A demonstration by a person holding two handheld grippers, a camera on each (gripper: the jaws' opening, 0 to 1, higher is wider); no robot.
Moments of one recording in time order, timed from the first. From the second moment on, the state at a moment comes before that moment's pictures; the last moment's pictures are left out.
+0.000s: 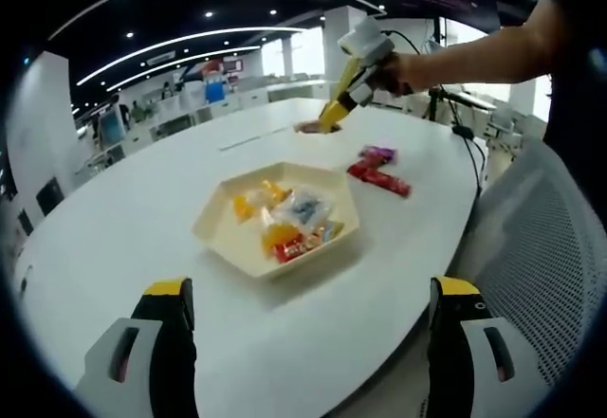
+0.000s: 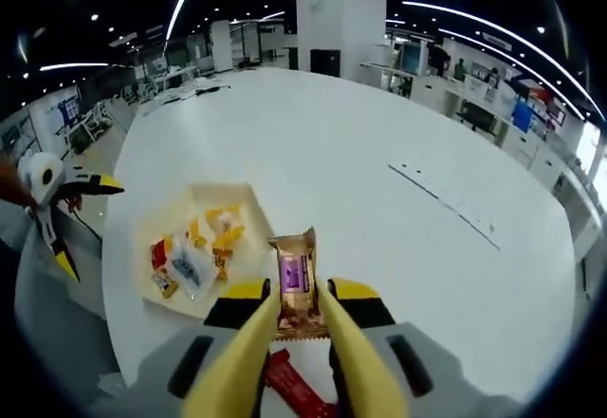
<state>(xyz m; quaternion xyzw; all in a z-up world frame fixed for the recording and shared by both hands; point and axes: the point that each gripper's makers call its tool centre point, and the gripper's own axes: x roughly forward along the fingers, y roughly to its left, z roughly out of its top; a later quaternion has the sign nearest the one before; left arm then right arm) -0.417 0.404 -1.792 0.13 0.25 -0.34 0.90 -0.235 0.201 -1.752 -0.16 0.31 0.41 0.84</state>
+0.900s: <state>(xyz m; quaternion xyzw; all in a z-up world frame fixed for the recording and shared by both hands) -0.417 0.404 -1.792 0.13 0.25 -0.34 0.90 -0.279 0.299 -1.709 -0.18 0.26 0.50 0.80</state>
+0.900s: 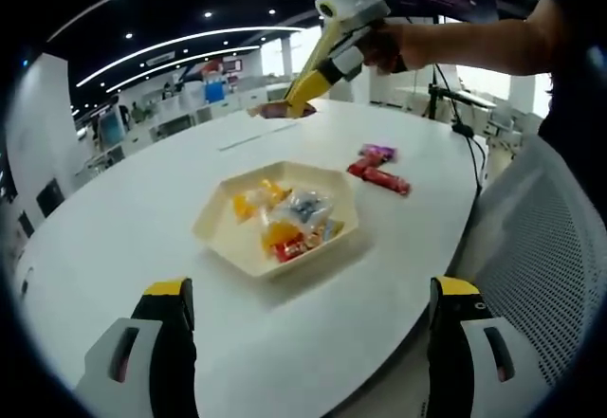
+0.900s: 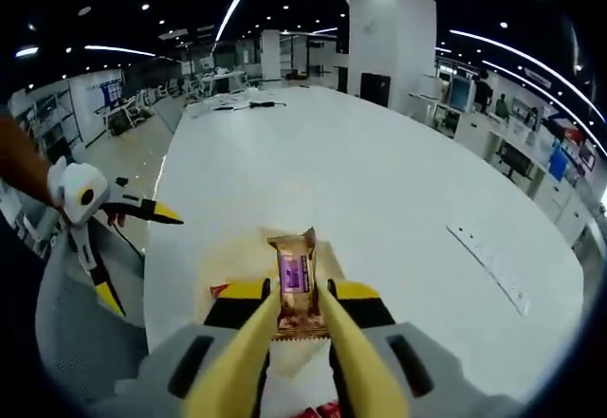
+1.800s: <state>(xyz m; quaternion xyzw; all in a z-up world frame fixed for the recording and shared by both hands) -0.418 0.403 -1.792 0.13 0.25 -0.35 0.90 -0.301 0.324 -1.705 -0.18 0.26 0.53 0.79</state>
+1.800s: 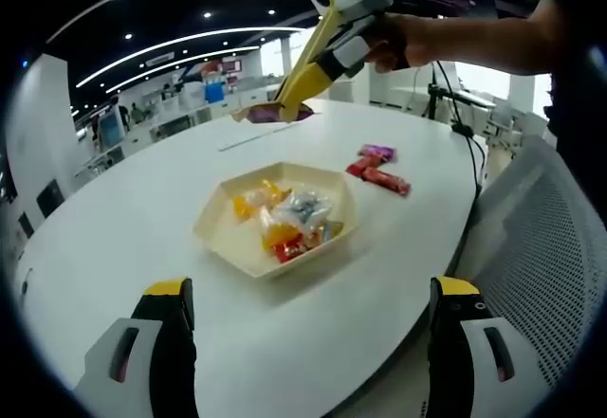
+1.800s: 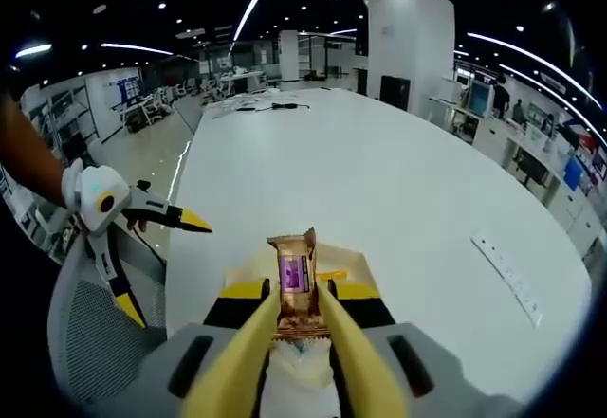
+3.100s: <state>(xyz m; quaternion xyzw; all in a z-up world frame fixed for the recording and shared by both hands) -0.416 0.405 -1.790 0.13 0.24 -0.34 0.90 -0.302 0.336 -1.710 -0.18 0.25 0.53 0.79</state>
